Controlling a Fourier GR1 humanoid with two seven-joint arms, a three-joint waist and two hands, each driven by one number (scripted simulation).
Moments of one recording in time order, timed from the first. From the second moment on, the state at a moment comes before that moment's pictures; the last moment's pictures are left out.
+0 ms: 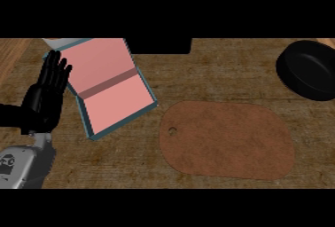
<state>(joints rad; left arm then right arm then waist) -0.26 0.32 -0.03 -1.53 0.28 0.21 0.00 -0.47 -0.92 -0.08 -1.27 0.34 -0.15 0.00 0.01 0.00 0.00</state>
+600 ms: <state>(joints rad) -0.32 0.30 -0.02 -1.49 0.25 0.19 0.00 -0.72 -0.87 -0.13 -0.61 0.44 -0.21 -0.43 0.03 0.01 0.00</state>
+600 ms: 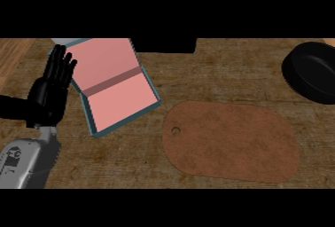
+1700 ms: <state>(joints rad) -0.31 0.29 0.00 -1.51 0.24 0.16 0.01 -0.93 -0.83 -0.23 -0.19 0.39 0.08 -0.66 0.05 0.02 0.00</state>
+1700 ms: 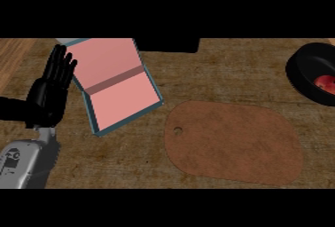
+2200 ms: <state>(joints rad) -0.31 0.27 -0.01 -1.51 0.23 0.17 0.02 -0.96 -0.90 -0.42 -0.11 0.21 0.22 -0.60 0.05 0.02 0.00</state>
